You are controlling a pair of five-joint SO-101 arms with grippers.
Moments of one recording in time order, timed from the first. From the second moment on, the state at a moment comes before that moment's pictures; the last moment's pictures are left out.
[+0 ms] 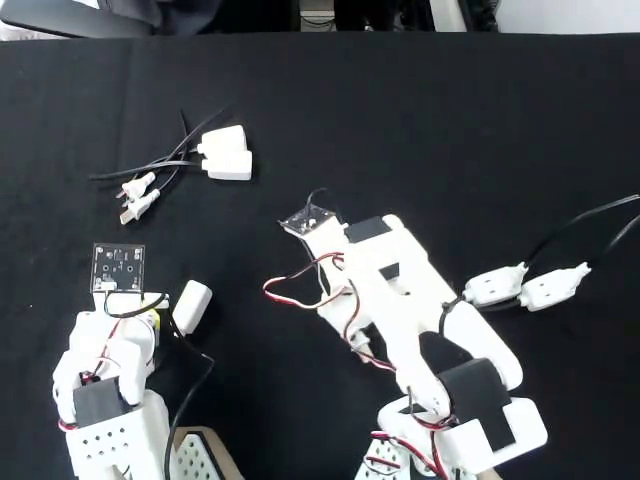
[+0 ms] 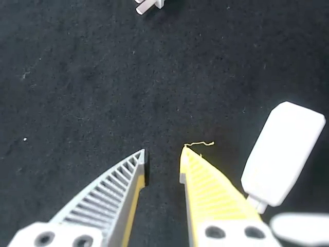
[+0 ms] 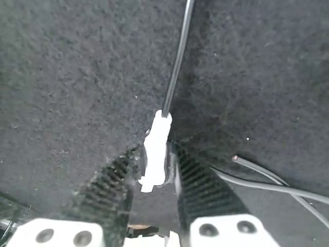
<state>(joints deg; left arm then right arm) -22.9 -103.9 94.4 66.5 -19.8 -21.8 -7.8 43.9 73.5 16.3</state>
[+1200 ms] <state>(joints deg) -22.9 -103.9 94.4 66.5 -19.8 -22.4 -8.7 37.4 84.3 13.3</state>
